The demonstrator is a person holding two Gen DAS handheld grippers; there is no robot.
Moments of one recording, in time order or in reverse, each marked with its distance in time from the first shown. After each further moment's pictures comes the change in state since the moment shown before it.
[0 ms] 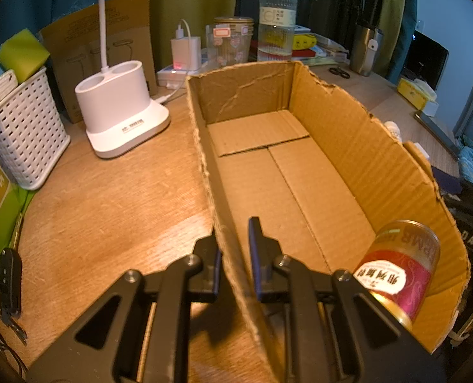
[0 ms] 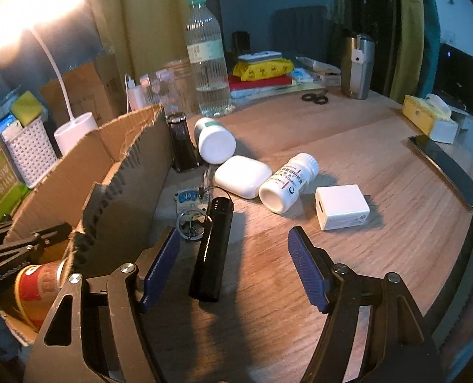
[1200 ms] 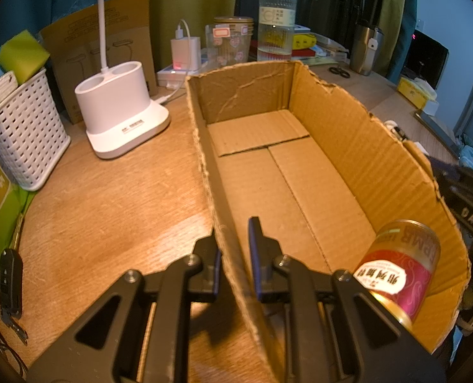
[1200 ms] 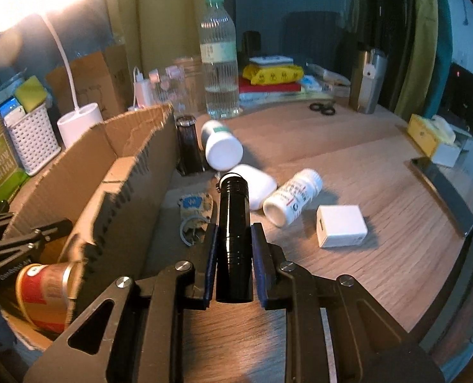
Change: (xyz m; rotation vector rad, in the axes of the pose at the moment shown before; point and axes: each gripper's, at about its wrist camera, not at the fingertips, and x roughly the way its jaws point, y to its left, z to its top) left arm 0.000 0.000 0.000 0.001 0.000 0.001; right arm -0.007 0.008 0.014 -0.083 0.001 -0.011
